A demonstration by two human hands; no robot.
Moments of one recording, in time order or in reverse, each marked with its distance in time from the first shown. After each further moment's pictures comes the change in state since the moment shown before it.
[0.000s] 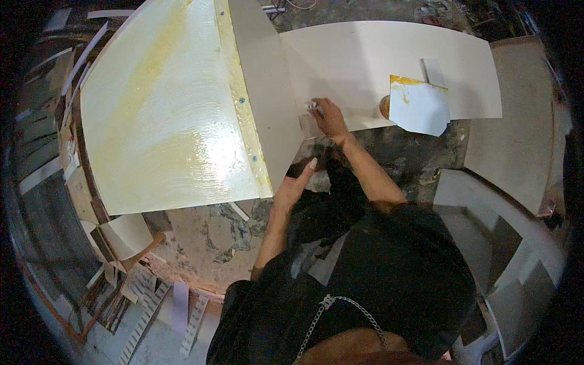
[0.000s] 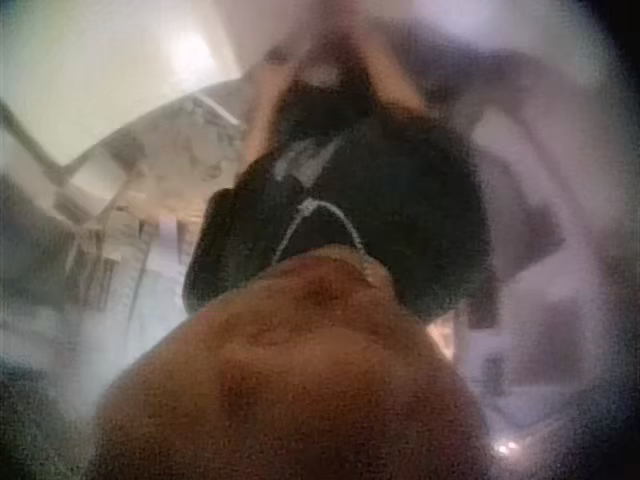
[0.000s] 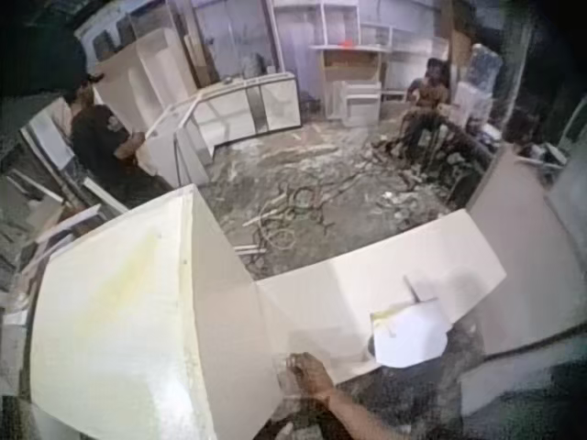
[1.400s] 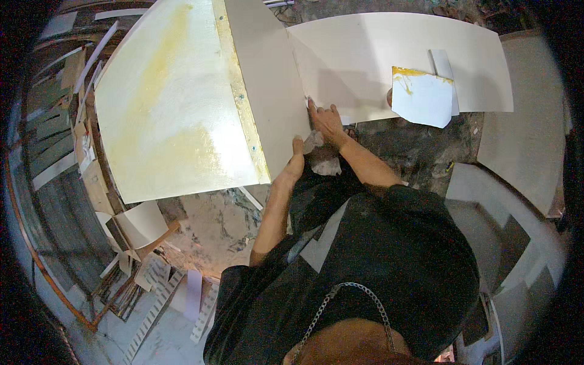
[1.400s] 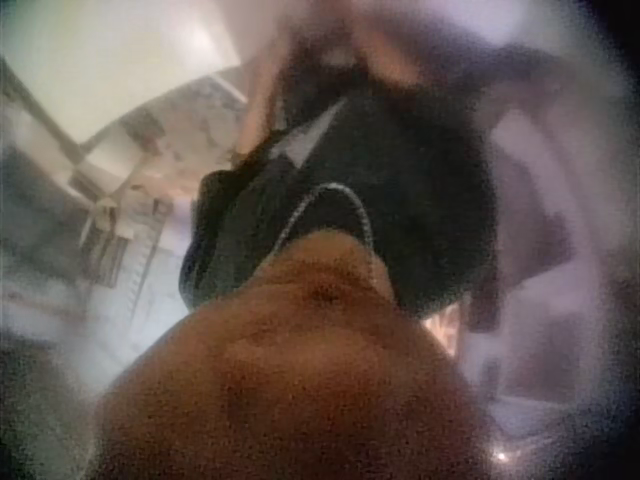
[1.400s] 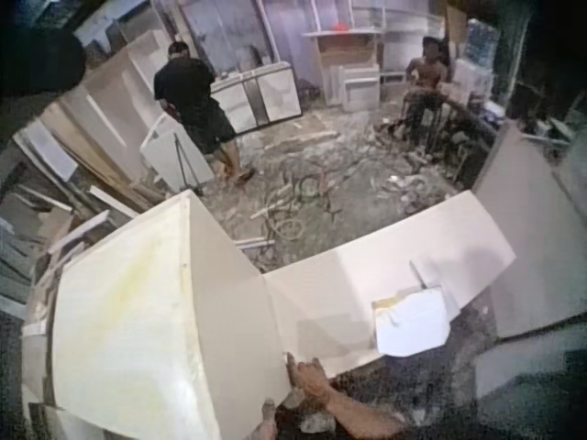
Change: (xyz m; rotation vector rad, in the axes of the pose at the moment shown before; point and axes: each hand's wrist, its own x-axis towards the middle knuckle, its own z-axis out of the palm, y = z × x) left_hand 0.026 -0.006 0.003 0.146 -0.060 -0.291; right_hand -0.018 -0.019 0.036 -0.869 -0.287 -0.008
